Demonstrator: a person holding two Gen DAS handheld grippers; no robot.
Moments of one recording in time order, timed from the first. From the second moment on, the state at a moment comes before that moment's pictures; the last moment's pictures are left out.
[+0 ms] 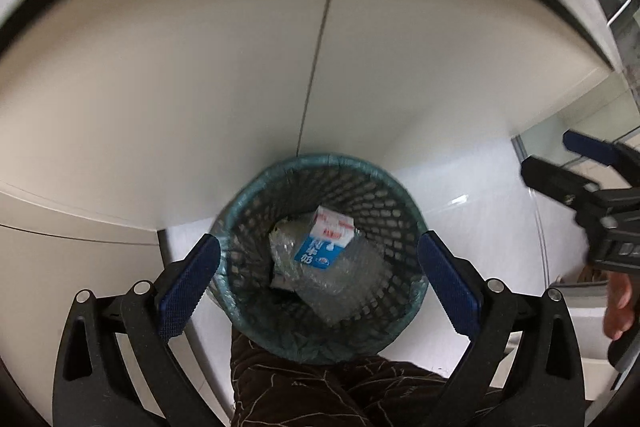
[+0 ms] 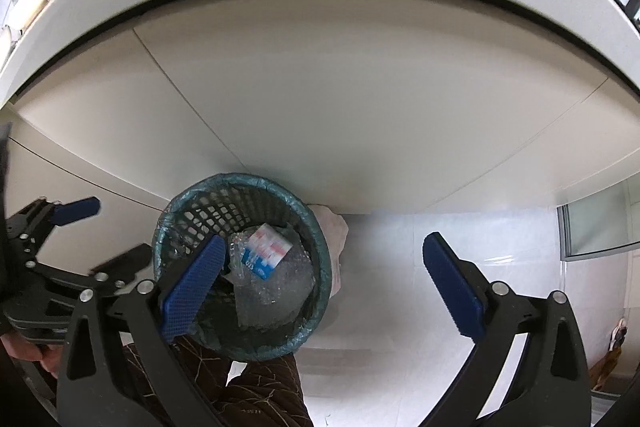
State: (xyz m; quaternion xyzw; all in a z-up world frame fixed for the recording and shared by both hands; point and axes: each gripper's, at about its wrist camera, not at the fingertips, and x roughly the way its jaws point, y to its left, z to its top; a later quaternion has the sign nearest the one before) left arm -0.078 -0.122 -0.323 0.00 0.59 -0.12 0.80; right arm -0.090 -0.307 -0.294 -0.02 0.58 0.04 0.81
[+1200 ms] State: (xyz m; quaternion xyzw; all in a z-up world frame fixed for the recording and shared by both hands) left arm -0.022 -0.047 -0.077 -0.05 0.44 -0.04 0.90; right arm 0.000 -0.278 -0.070 0.00 0.47 0.06 0.88
